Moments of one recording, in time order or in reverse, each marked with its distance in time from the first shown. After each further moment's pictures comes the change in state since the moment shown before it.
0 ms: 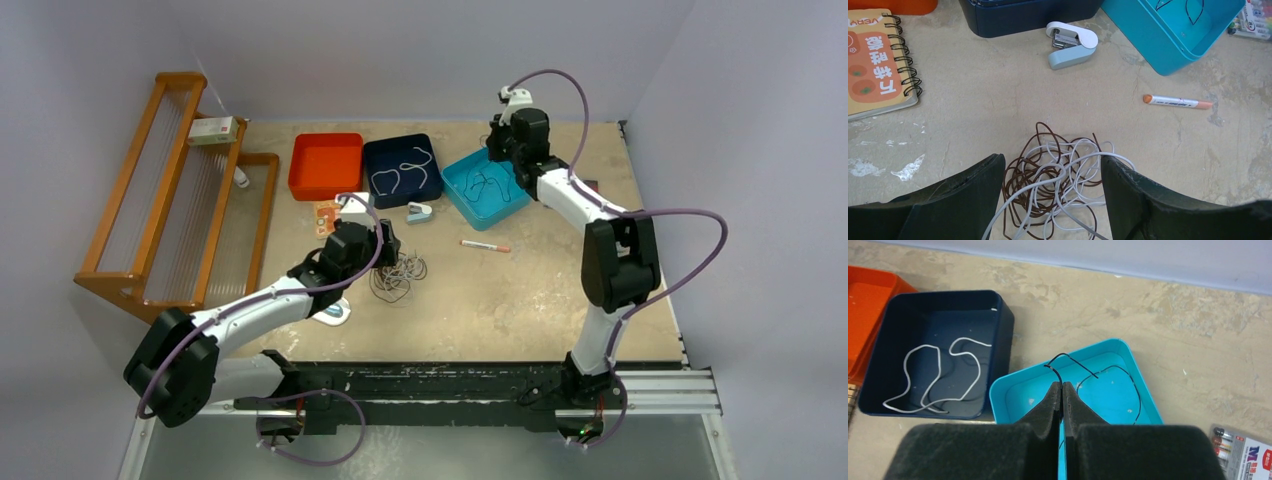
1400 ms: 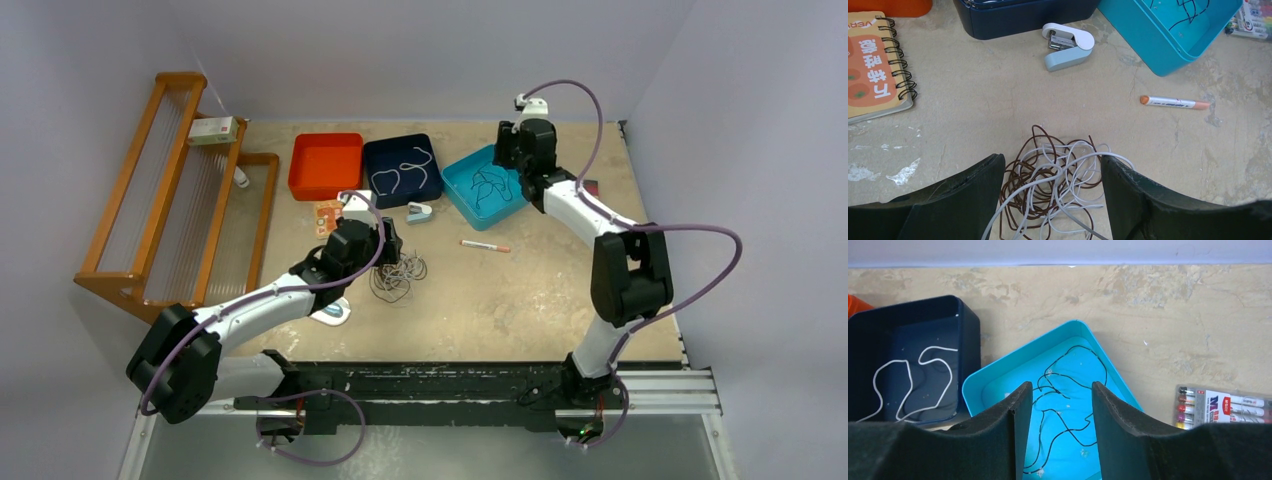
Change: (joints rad) left arm 0.000 0.022 0.022 -0.008 0.010 0.000; right arm 0.000 -0.086 -0.126 0.024 0.192 0.054
